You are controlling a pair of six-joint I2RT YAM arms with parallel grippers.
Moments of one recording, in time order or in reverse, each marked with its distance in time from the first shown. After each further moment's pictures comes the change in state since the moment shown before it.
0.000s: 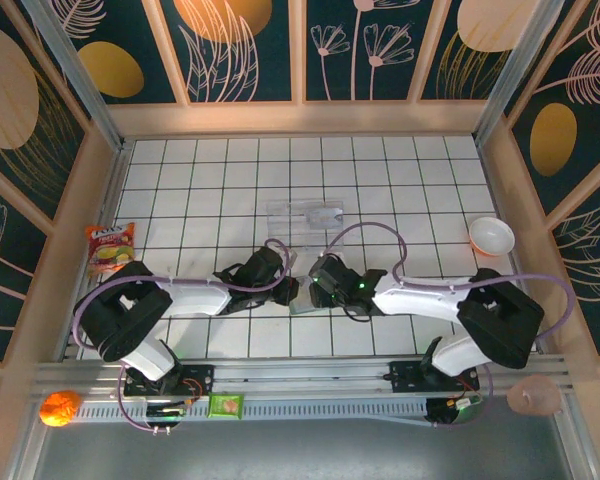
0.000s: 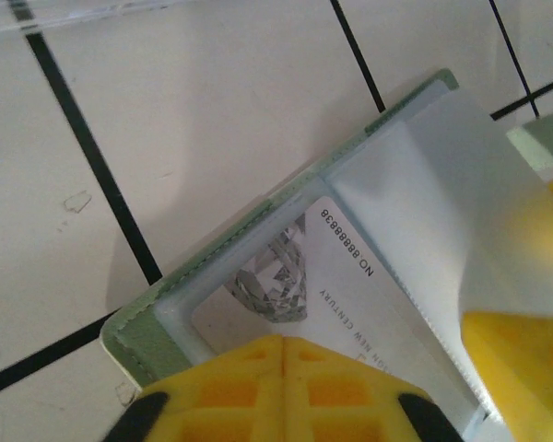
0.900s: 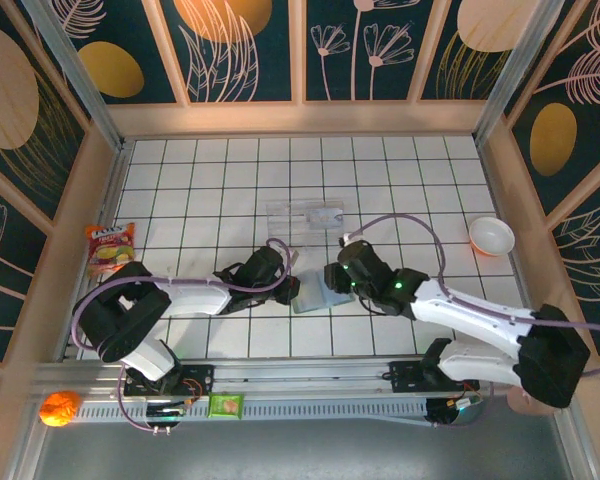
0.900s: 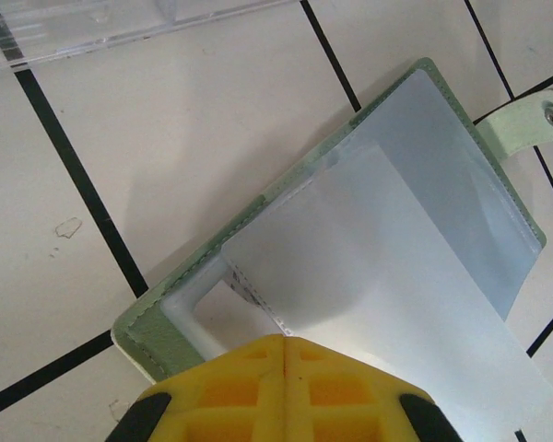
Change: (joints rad) left arm -0.001 -0.010 0.009 -0.002 -0.004 0.029; right arm -0.088 -0.299 -0.049 0.016 -0.068 -0.040
